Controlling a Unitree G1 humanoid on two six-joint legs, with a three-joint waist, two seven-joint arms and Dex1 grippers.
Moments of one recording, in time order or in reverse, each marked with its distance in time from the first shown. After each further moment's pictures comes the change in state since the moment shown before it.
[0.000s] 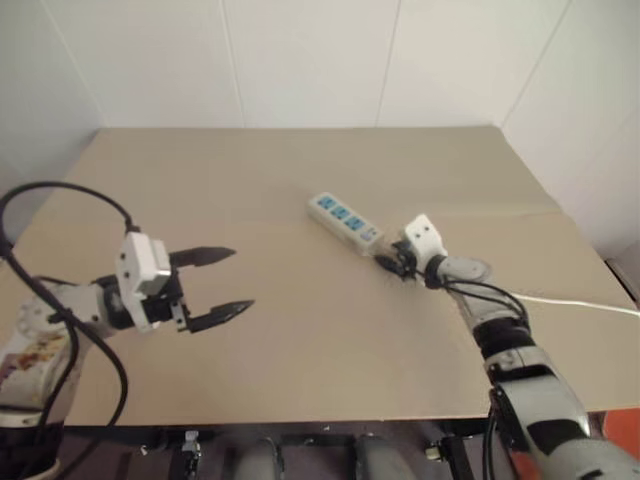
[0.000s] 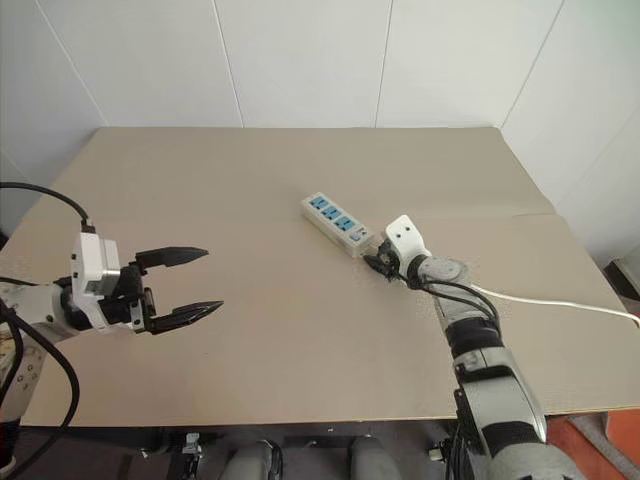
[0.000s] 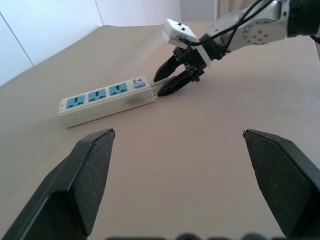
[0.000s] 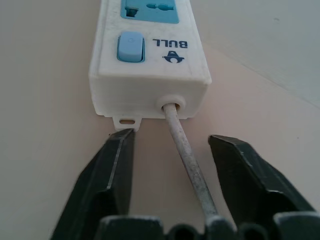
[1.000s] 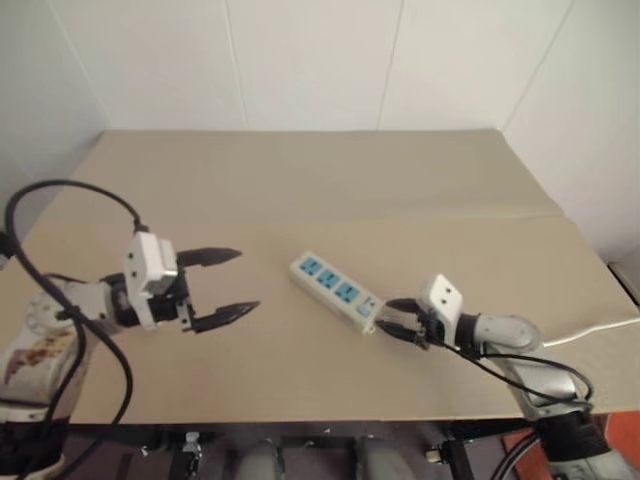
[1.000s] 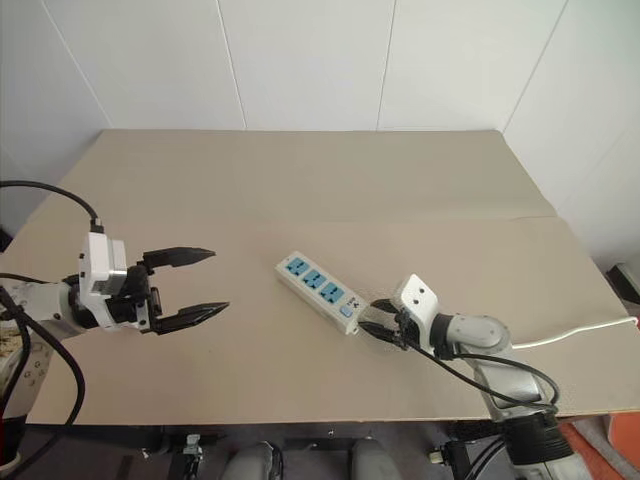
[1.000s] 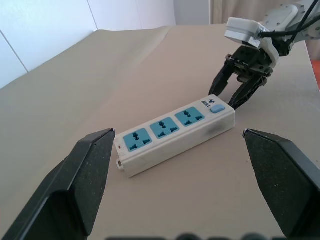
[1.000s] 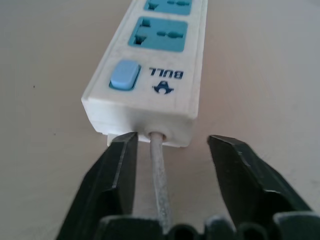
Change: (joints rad) left arm -0.041 -0.002 -0.037 0.024 0.001 -0.011 -0.021; right arm 0.583 -0.216 -0.044 -0.853 0.232 0.145 0.312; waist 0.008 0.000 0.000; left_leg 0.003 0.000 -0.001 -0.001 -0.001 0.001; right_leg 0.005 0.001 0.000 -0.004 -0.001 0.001
